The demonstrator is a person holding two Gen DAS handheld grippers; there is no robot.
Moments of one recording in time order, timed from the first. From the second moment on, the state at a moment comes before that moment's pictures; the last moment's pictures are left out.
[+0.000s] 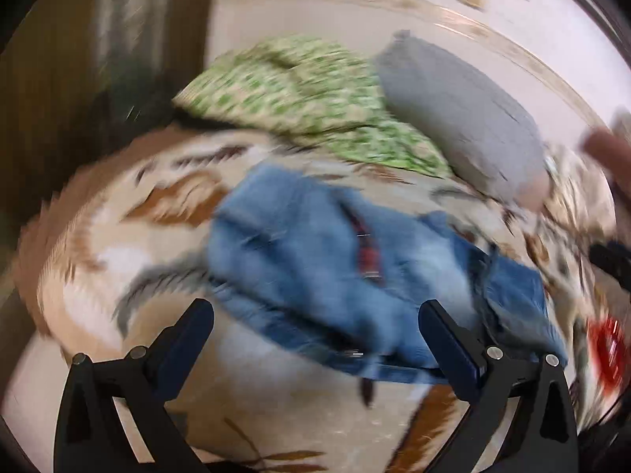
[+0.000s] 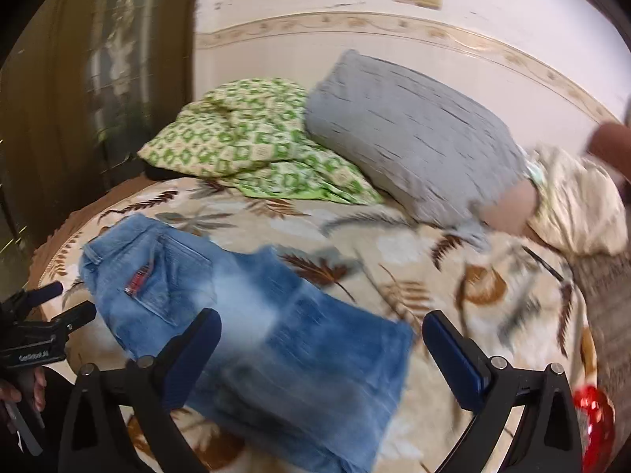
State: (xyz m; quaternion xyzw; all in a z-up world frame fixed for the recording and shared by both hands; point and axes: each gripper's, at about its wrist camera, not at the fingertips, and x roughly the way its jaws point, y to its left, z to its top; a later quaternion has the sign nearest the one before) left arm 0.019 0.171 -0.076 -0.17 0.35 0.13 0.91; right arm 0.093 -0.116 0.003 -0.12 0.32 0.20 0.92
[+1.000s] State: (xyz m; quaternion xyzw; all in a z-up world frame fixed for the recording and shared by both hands) left arm 0.026 0.232 -0.165 -0.49 0.32 0.09 0.80; right arm 0.124 -0.077 -0.003 -0.15 0.34 0.23 0.90
